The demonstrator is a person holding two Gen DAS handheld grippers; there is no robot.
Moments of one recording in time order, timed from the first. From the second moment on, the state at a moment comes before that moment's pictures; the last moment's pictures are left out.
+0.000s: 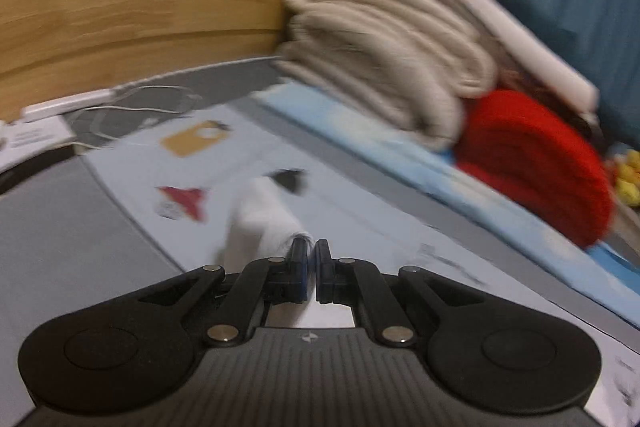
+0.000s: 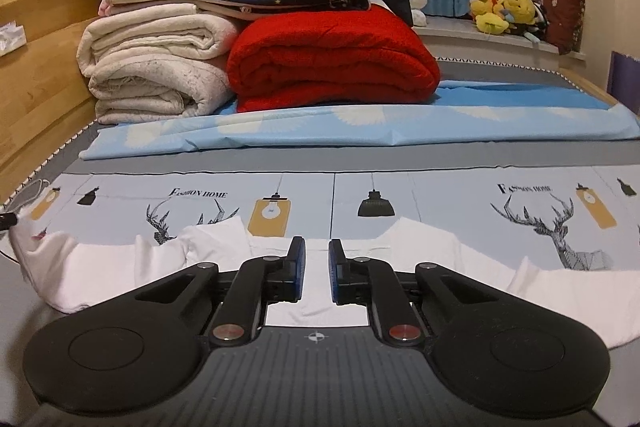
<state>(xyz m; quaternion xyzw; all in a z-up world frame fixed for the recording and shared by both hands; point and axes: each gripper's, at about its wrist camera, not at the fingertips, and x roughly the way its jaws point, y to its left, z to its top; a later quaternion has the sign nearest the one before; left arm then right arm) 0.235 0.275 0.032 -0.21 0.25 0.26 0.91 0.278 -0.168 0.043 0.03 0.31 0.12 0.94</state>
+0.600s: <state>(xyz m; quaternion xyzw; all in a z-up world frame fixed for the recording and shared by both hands) 0.259 0.146 0.034 -0.21 0.27 0.15 0.93 0.268 -0.178 0.014 0.04 0.33 0.10 0.94</state>
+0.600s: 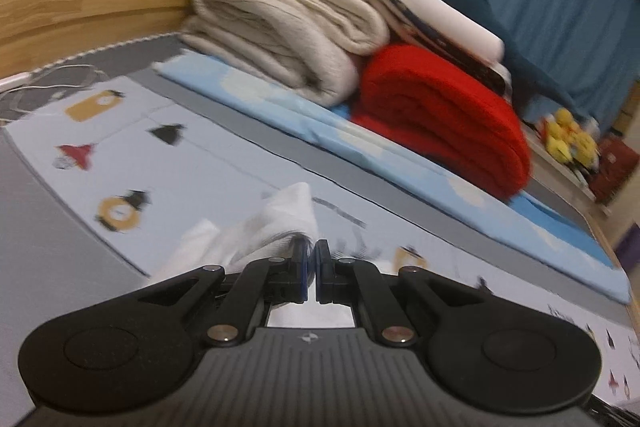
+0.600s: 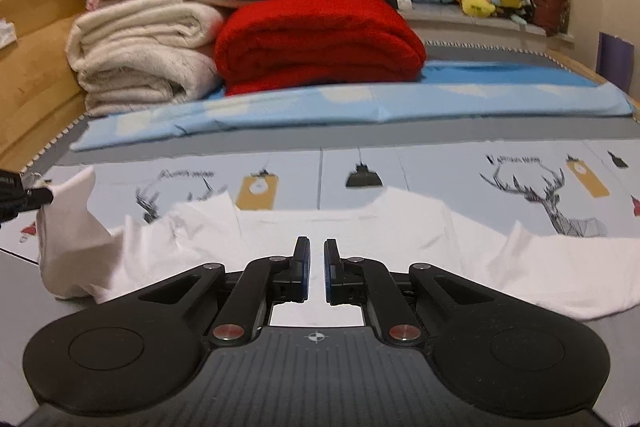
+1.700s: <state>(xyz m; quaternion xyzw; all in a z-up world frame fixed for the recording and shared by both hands) 0.363 0.137 -0.104 -0.28 0.53 0.00 0.80 0.332 -0.148 -0.021 0.03 0.43 0.22 0.88</state>
